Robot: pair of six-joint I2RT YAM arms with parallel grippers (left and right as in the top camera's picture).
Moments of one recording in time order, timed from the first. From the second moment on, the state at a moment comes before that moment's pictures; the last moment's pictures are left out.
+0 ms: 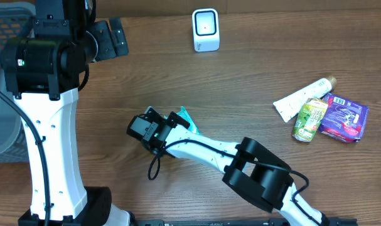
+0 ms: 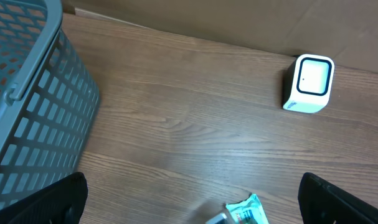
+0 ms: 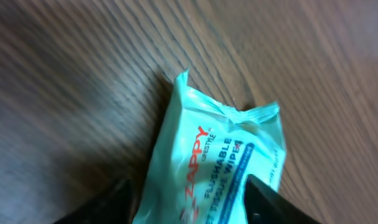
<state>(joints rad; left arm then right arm) -0.08 1.70 2.35 -1.47 -0.18 -0.26 1.05 2.26 1.71 -0.82 0.53 0.11</state>
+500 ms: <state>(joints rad) -0.08 1.70 2.35 -1.47 -0.18 -0.26 0.99 2.28 1.74 -0.85 0.45 0.12</state>
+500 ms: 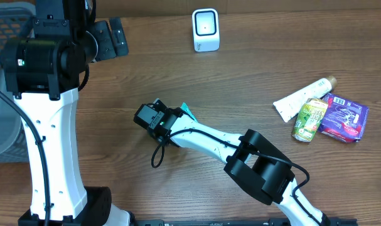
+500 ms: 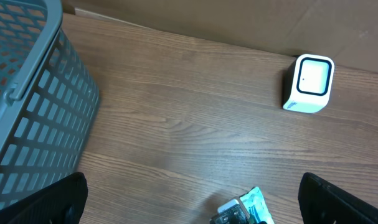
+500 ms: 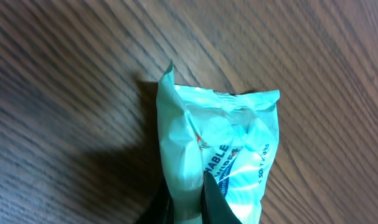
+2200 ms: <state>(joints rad) -0.08 1.70 2.35 -1.47 -0.18 -0.26 0.51 2.09 1.33 -0.41 -0.57 0.65</state>
